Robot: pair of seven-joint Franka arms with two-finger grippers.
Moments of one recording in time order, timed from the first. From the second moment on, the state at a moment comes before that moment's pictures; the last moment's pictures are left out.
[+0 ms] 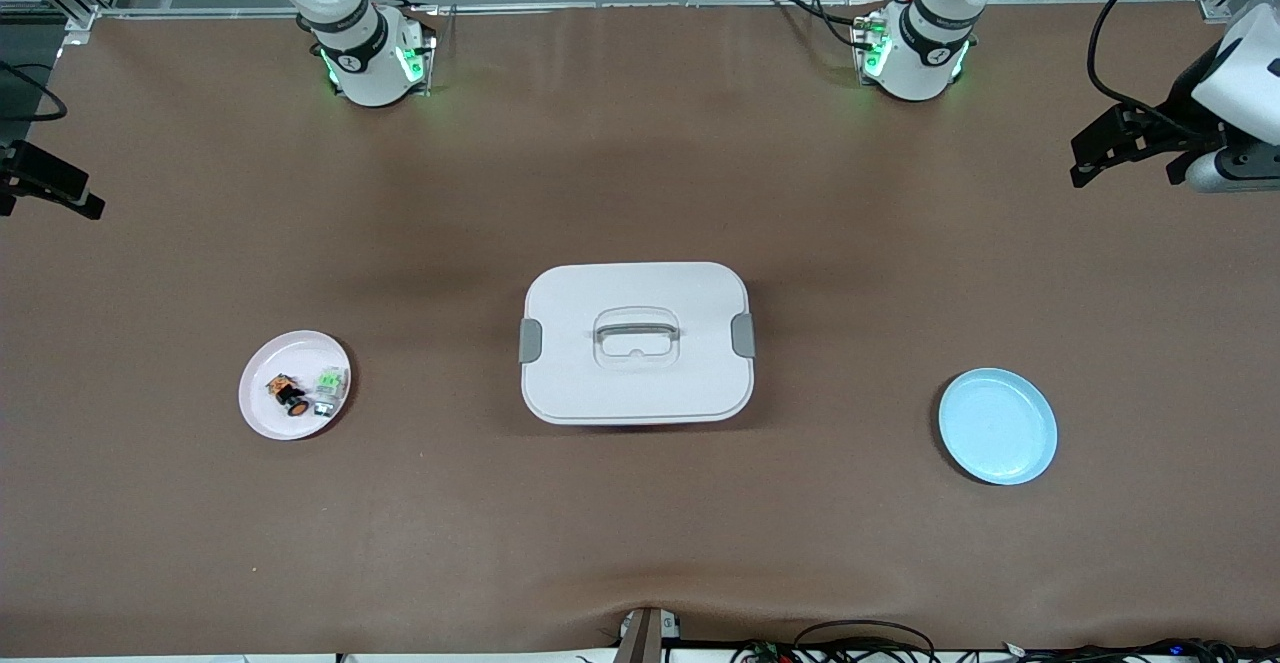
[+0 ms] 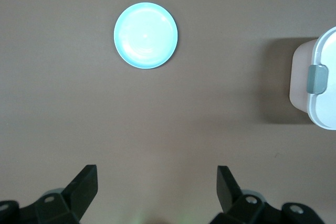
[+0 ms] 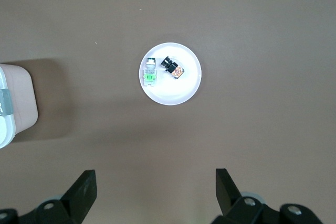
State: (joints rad) left arm 0.04 -0.05 -0.15 -1.55 0.02 1.50 -0.12; right arm -0.08 0.04 -0.02 -1.44 0.04 1.47 -0.03
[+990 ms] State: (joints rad) left arm 0.04 -0.03 -0.15 -1.55 0.02 1.50 -0.12; right arm -0.09 0.07 -0.03 -1.44 0.04 1.50 -0.03
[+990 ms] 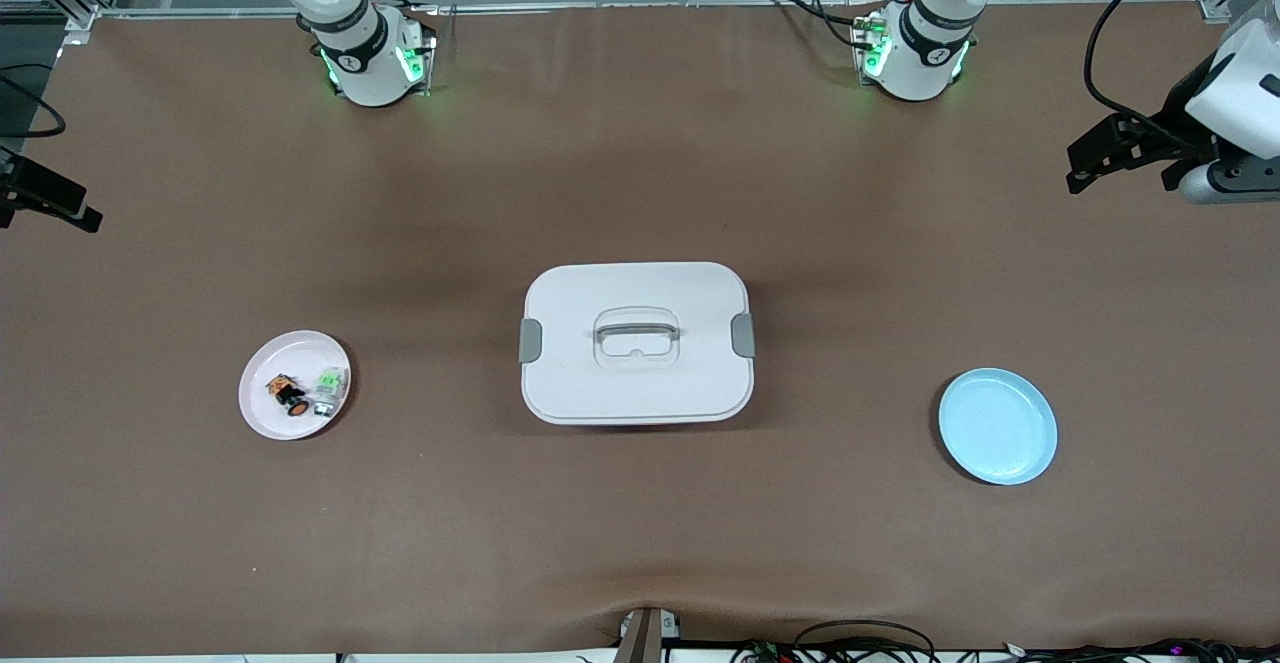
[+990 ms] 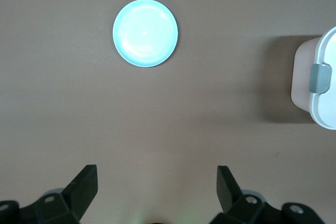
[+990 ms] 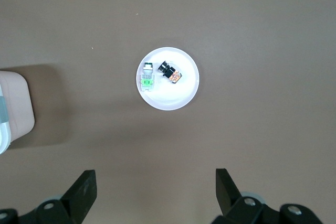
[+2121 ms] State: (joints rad) left arm 0.04 -0.03 -0.15 -1.55 0.02 1.50 -0.12; right arm -0.17 0.30 -0.03 -1.45 0.04 1.66 -0.03
